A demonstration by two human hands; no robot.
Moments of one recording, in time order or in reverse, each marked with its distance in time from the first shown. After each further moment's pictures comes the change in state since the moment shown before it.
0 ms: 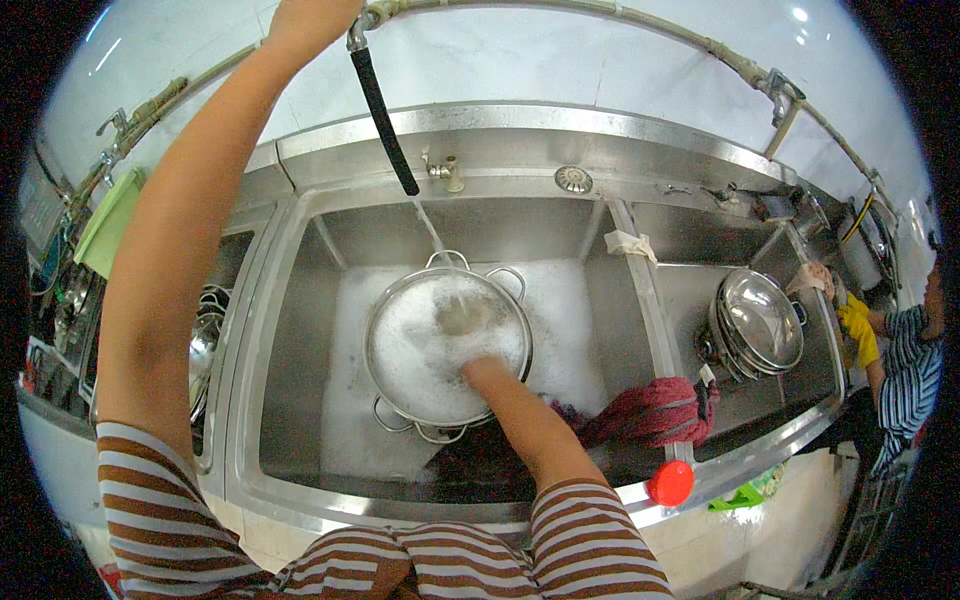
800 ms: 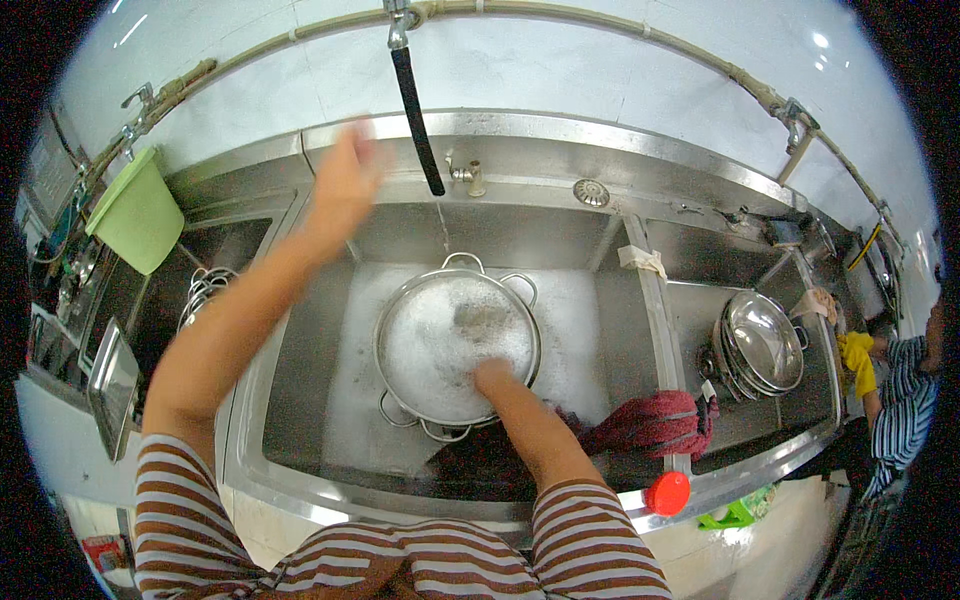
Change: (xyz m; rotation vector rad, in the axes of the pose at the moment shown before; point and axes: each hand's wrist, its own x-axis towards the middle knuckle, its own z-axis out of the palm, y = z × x) left_hand -0.163 0.060 0.016 -0.876 -0.264 -0.562; right_hand 0.008 0.004 0.005 -0.166 -0.083 0.102
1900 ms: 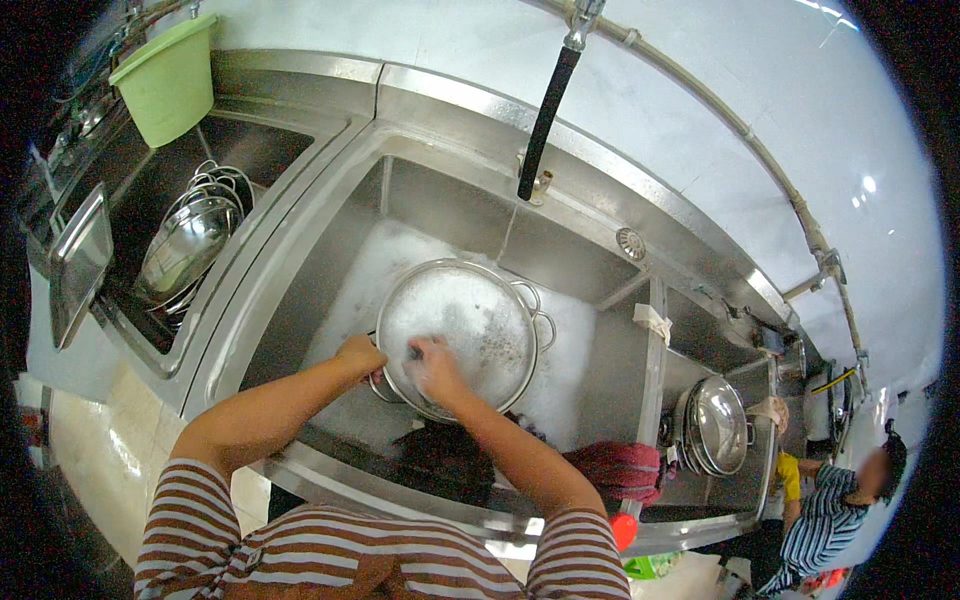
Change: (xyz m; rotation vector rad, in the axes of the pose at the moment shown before) left_hand -0.255 -0.173 0.086 -0.324 -0.712 -1.122; right_hand -0.032 -0.088 -0.049 0.729 0.477 -0.380
